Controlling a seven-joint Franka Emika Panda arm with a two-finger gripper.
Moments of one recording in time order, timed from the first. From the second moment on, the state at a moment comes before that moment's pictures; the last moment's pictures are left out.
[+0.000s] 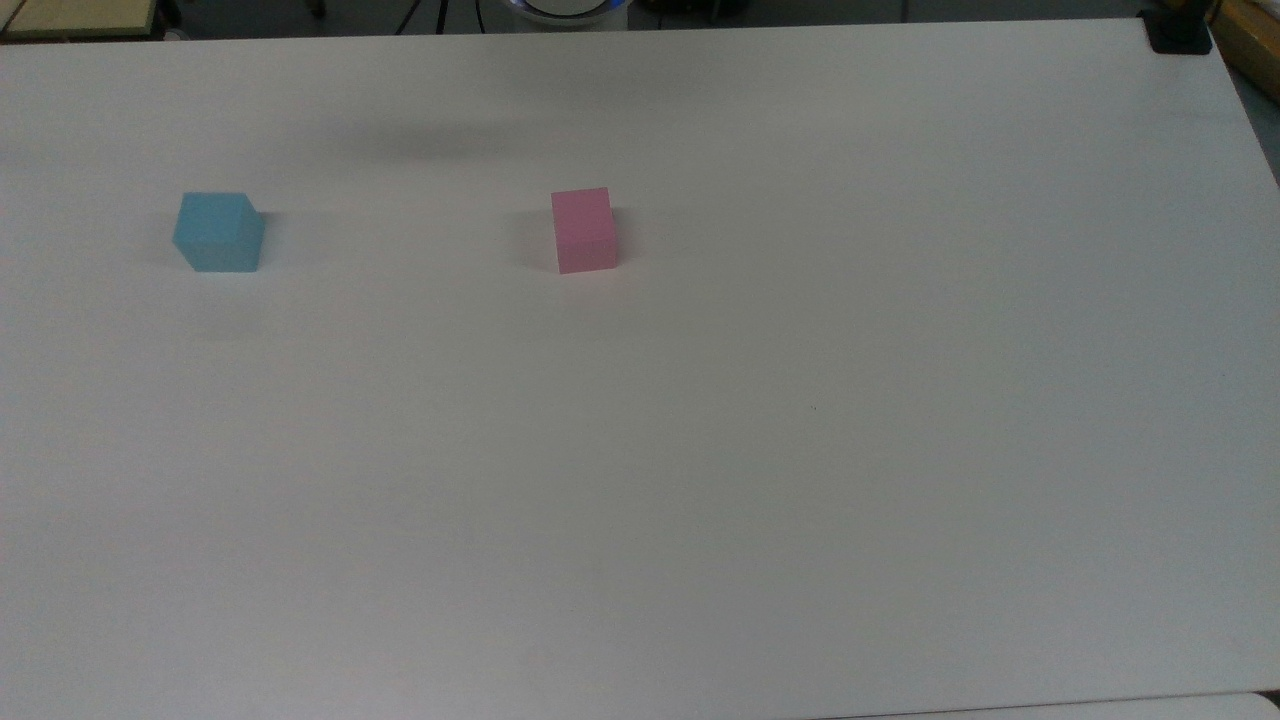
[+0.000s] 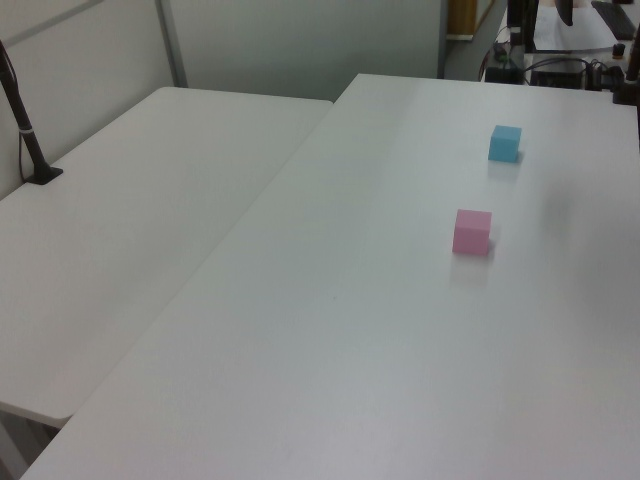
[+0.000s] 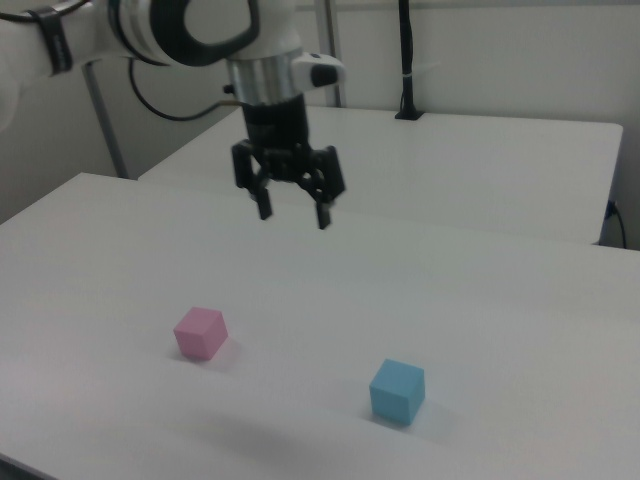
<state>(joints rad) 0.00 0.05 -0.35 -1.53 -0.07 1.54 -0.34</state>
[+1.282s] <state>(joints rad) -0.15 0.17 -0.39 -1.83 -0.08 2.08 -0.48</state>
